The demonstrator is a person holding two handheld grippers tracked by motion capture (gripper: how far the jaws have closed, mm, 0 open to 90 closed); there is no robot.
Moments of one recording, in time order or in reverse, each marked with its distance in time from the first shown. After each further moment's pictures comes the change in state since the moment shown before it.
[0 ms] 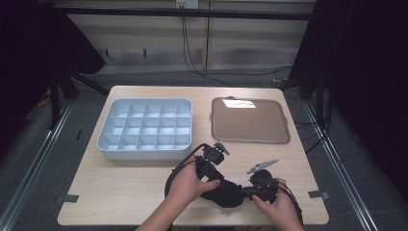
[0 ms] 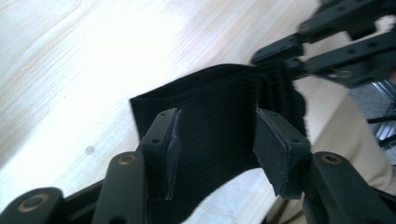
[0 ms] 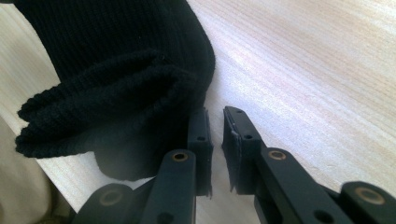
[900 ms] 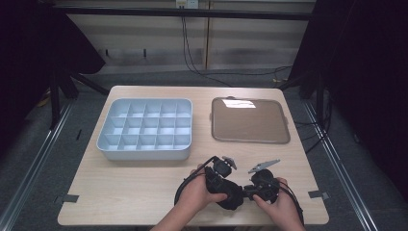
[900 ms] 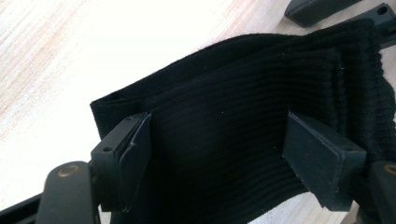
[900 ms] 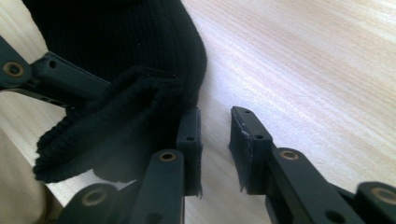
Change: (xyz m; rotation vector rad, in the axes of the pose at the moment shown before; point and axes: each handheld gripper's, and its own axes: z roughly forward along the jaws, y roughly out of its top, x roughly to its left) left arm -0.011 -0.005 0.051 0.050 0.087 0.083; right arm -0.003 -0.001 -0.002 -0.015 -0.016 0.004
